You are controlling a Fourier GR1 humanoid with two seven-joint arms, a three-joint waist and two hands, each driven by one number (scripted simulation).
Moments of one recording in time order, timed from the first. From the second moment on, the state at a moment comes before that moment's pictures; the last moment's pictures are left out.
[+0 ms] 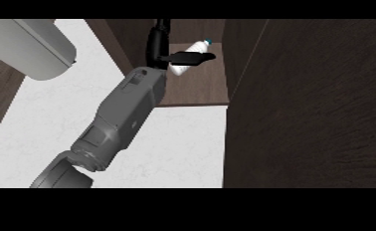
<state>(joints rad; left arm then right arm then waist) -1.10 0.01 -0.20 -0.30 0.54 0.37 -0.68 0.96 -0.13 0.17 -2.45 -0.16 0.38 -0.24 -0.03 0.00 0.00</state>
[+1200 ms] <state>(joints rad) -0.46 0.05 -0.55 -1.19 0.59 0.28 -0.55 0.97 -0.14 0.26 -2.47 -0.09 0.36 -0.23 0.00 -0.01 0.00</state>
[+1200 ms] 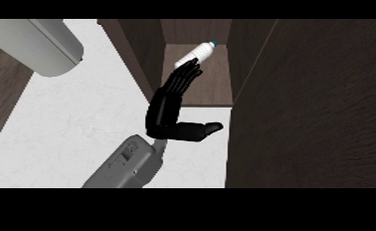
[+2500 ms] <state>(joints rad) 0.15 0.48 -0.38 -1.80 0.78 0.13 -0.50 0.94 -0.42 0.55 -2.50 0.02 0.56 -0.23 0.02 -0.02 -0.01</state>
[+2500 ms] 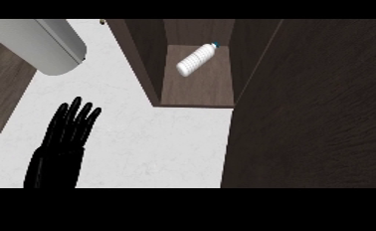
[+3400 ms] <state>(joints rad) 0.31 0.64 -0.22 -1.87 0.92 -0.08 -0.50 0.79 -0.41 0.65 -2.49 0.02 0.44 -0.11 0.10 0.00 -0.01</state>
